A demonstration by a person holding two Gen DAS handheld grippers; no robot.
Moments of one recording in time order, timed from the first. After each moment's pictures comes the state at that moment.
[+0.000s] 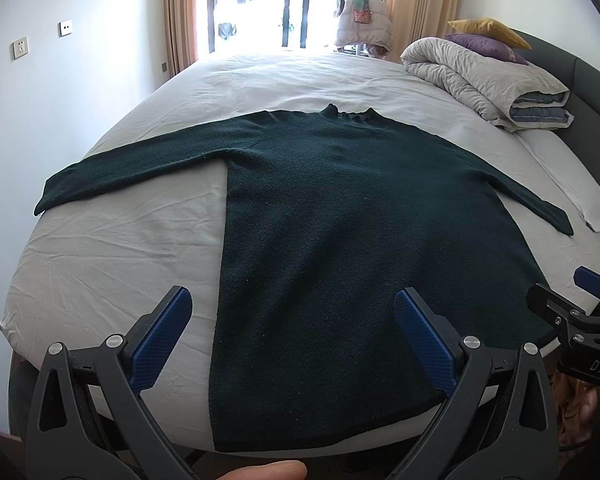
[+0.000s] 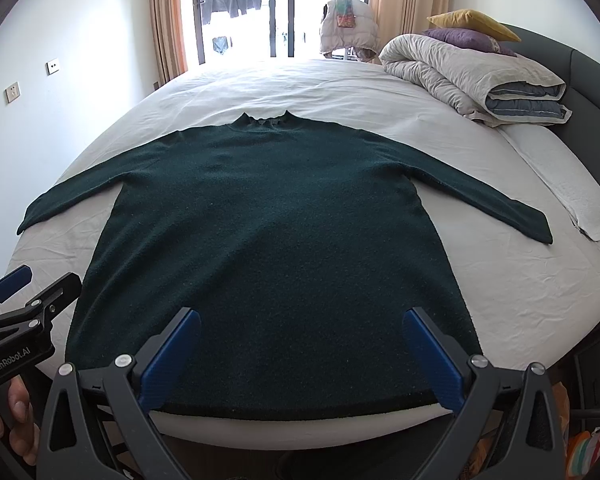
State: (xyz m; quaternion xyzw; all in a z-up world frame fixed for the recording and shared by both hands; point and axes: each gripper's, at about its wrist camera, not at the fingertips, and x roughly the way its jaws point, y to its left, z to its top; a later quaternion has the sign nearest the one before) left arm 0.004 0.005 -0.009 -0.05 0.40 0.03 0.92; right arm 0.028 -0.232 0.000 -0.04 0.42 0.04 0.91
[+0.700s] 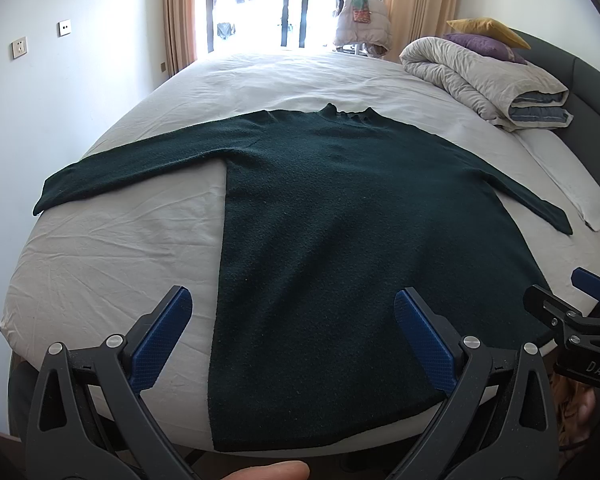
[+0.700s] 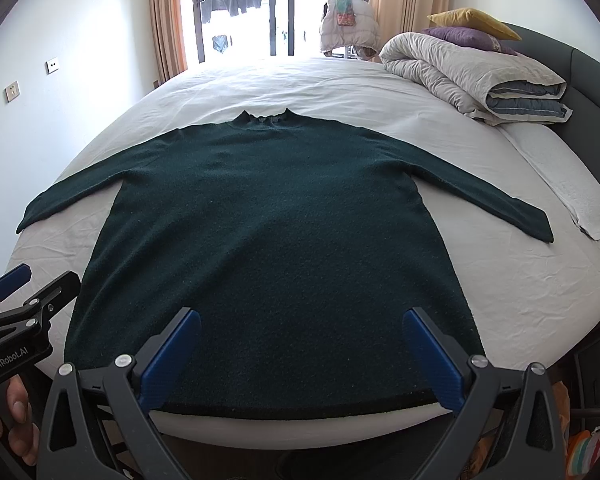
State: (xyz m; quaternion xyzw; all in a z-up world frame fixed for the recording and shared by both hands) left arm 0.004 0.005 -0.010 -0.05 0.40 0.03 0.92; right arm 0.029 -0.233 -0.003 -0.04 0.42 0.04 0.90
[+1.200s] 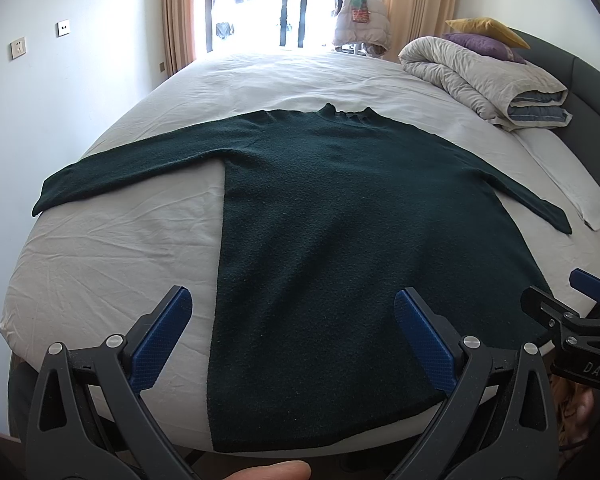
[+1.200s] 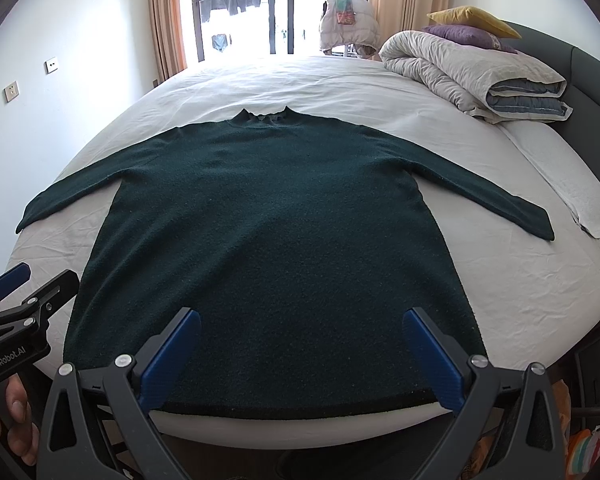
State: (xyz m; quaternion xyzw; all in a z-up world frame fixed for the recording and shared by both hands) left arm 0.004 0.005 -0.010 -0.05 0.40 0.03 0.92; right arm 0.029 -0.233 -0.005 -0.04 0.42 0.04 0.90
